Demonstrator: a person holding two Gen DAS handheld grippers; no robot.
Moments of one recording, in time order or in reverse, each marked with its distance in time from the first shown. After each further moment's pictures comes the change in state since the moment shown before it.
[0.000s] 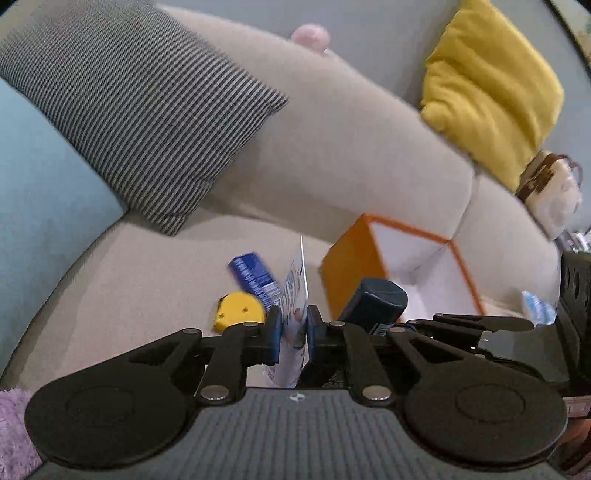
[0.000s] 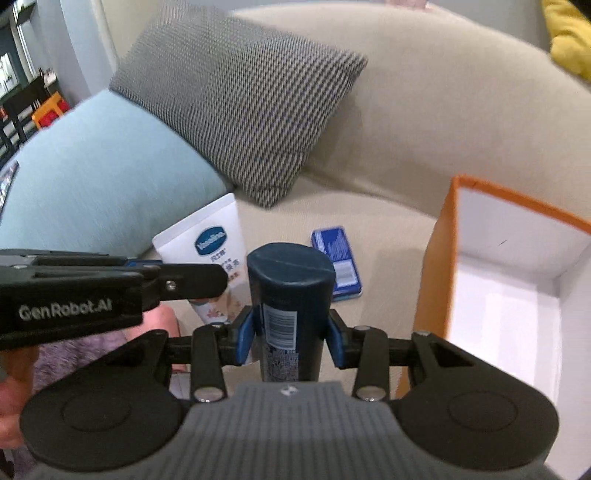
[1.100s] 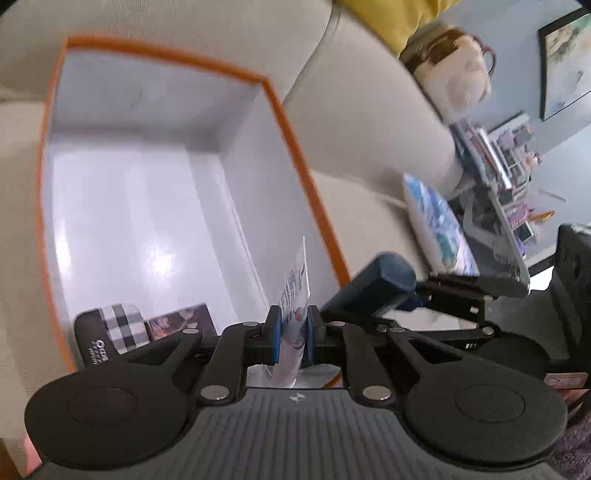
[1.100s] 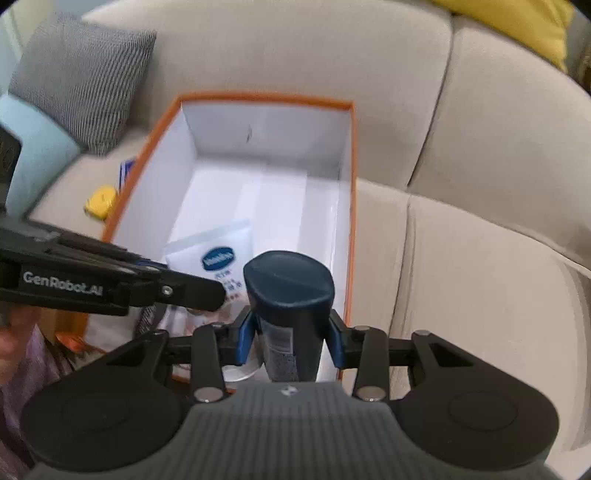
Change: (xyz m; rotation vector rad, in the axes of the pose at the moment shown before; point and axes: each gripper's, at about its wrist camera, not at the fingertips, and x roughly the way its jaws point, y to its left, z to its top) left arm 0.155 -0.167 -0.056 0.078 0.421 -0.408; right arm -0.087 -0.183 -0.079 0.090 0.194 -0.241
